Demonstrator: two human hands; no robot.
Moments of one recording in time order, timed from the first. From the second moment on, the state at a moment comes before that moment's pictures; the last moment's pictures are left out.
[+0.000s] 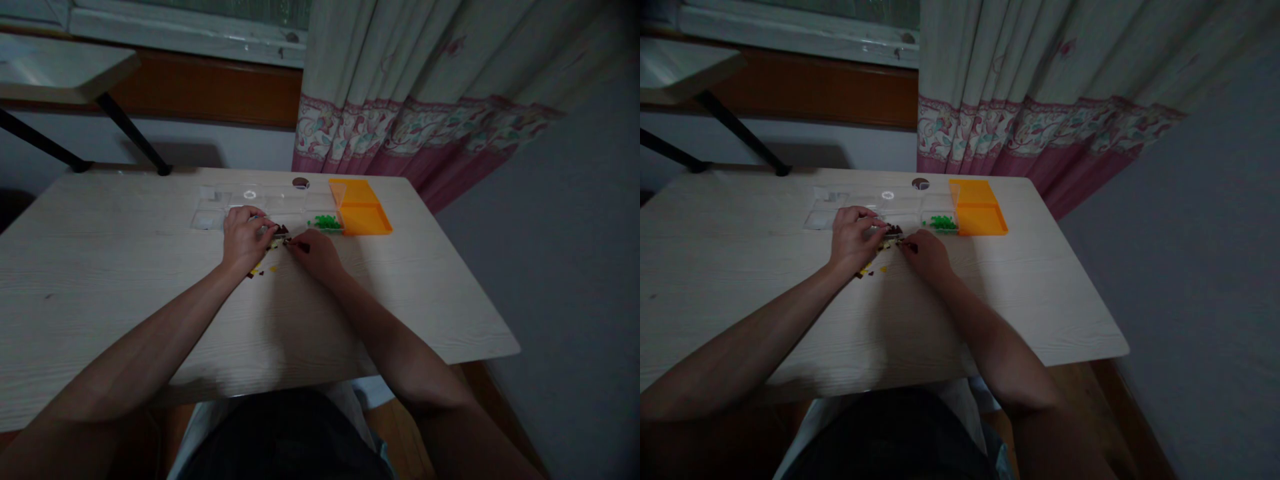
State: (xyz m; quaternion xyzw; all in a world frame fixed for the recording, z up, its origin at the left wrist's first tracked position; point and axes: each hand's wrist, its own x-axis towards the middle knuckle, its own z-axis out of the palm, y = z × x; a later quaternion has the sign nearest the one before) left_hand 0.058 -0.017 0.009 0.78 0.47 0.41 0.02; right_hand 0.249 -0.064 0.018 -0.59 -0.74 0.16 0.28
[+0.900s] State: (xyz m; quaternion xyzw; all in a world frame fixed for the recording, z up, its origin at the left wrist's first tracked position) left_hand 0.059 -0.015 0.007 0.78 0.48 0.41 0.03; right_hand 0.259 -0.064 0.022 -0.49 -0.81 0.17 0.26
